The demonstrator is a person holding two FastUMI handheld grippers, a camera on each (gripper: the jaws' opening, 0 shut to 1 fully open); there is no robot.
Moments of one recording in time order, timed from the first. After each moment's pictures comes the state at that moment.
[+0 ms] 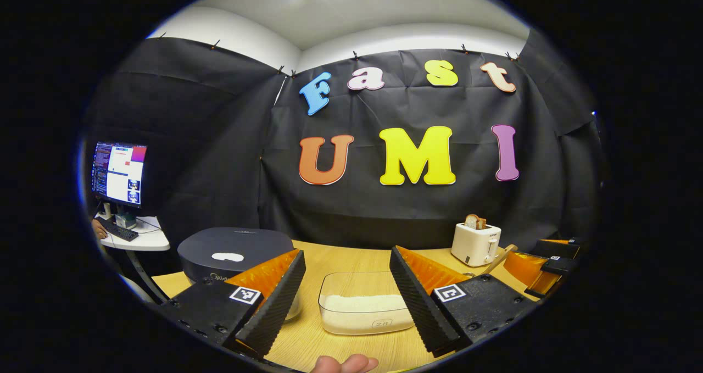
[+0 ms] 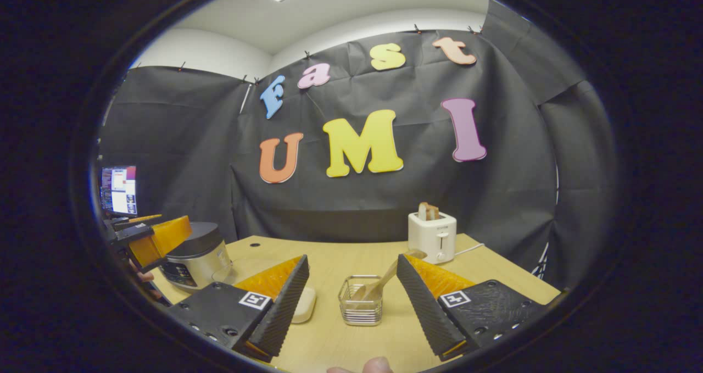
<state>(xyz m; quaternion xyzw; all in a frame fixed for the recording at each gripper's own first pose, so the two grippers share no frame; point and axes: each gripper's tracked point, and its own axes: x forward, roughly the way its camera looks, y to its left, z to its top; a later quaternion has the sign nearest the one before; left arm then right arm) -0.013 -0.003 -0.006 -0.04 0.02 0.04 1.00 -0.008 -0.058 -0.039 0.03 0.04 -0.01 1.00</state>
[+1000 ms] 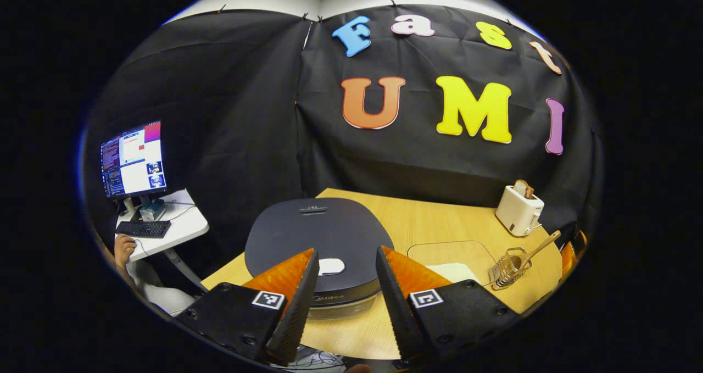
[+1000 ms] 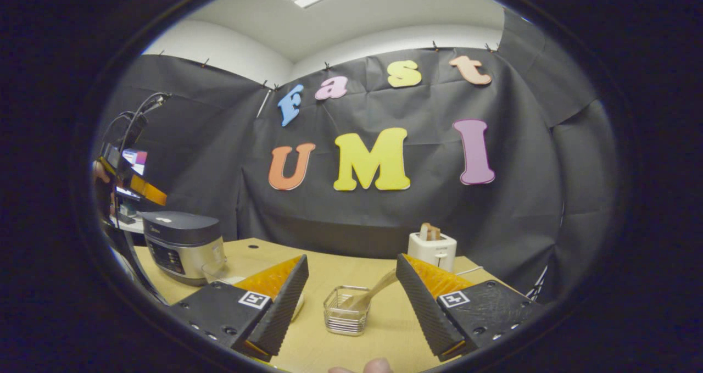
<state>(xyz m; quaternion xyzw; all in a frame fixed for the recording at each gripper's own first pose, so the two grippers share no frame) 0.009 0.144 -0.029 -0.05 0.24 0.10 0.96 -0.003 -0.082 -0.025 -0.04 -0.02 0.00 1.00</state>
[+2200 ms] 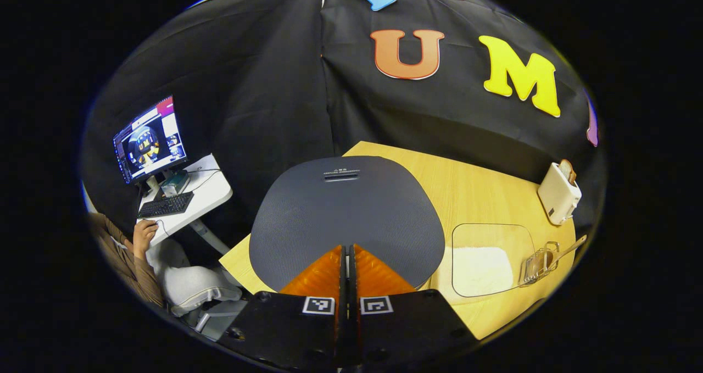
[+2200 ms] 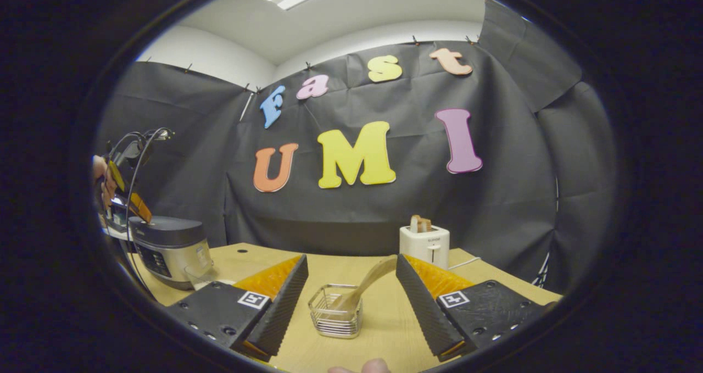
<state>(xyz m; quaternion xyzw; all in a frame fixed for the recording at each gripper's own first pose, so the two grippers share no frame) 0.027 0.170 -0.072 -0.06 0.36 0.19 0.91 0.018 -0.103 -0.052 0.00 -0.02 -0.03 1.00</state>
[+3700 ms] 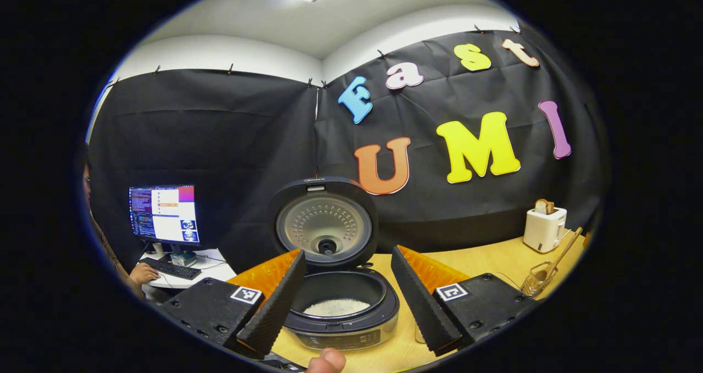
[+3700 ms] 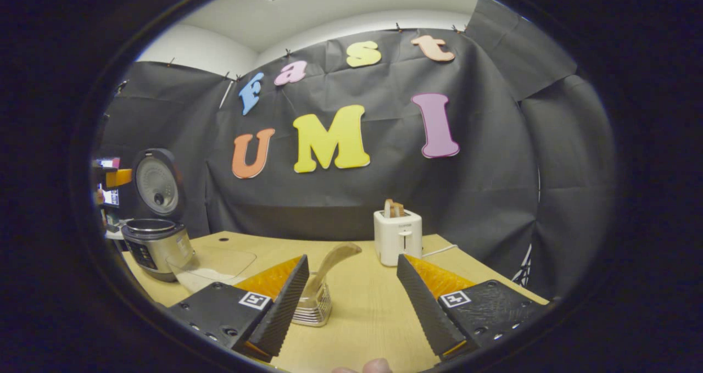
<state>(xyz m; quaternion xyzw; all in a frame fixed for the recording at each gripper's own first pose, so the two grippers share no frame) -0.002 0.124 0.033 0.06 0.01 0.18 0.98 0.010 -0.152 -0.073 0.01 0.05 -0.07 1.00</state>
